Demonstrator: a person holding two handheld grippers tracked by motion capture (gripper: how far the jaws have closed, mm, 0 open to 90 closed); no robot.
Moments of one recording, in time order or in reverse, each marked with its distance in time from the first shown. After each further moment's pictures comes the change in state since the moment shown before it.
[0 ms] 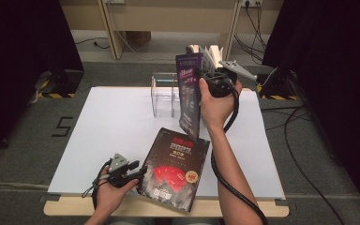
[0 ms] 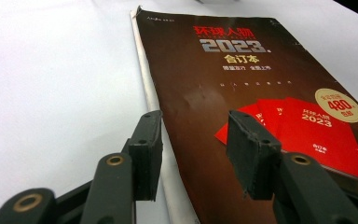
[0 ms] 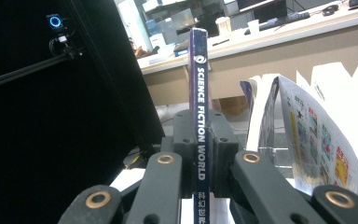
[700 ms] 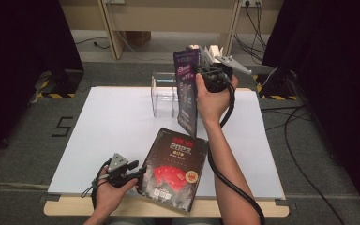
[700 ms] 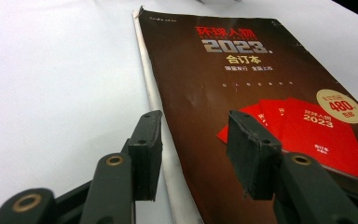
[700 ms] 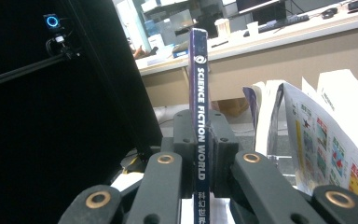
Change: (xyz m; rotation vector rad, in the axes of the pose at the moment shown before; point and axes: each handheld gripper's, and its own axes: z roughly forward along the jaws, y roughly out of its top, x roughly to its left) left arm 0.002 0.000 -0.001 -0.001 0.005 -0.003; right arm 0.003 0.005 0.015 -0.004 -0.011 -0.012
